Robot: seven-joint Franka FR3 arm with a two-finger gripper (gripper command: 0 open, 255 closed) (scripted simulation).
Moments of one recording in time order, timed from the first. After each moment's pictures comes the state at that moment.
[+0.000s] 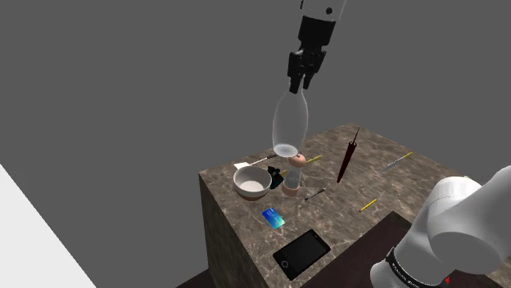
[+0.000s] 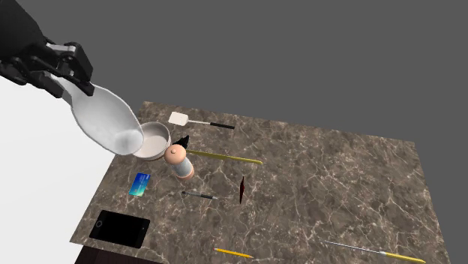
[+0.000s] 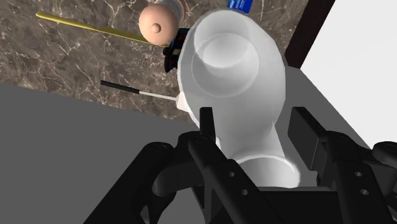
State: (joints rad) arm 0.19 -0.41 0.05 -1.87 0.00 1.57 0.08
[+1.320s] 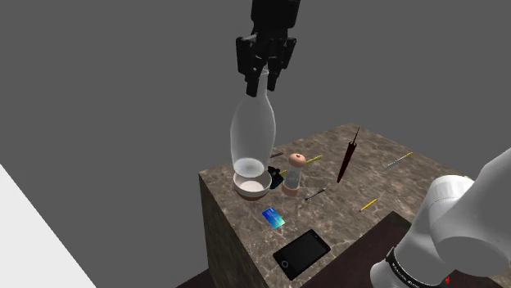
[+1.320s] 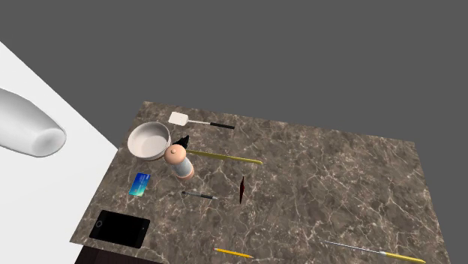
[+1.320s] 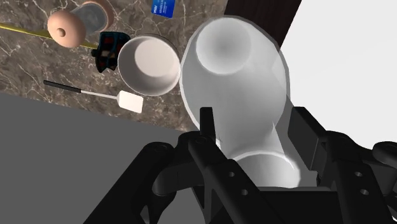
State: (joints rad) arm 0.30 -0.25 0.32 -1.60 0.02 1.46 0.45
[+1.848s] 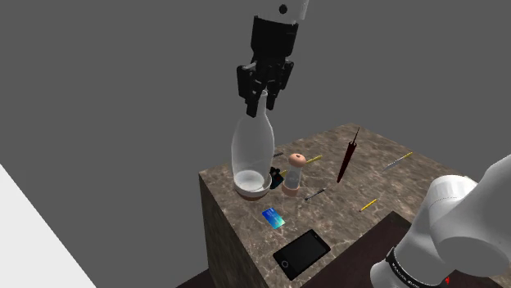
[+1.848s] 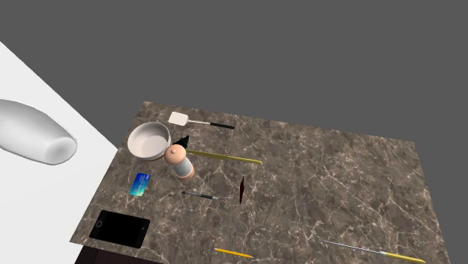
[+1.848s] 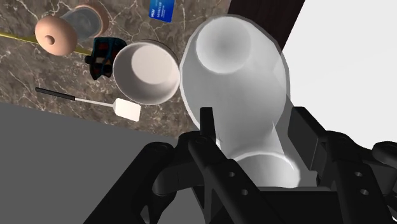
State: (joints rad) arm 0.30 -0.31 0.31 -1.77 0.03 1.58 0.44
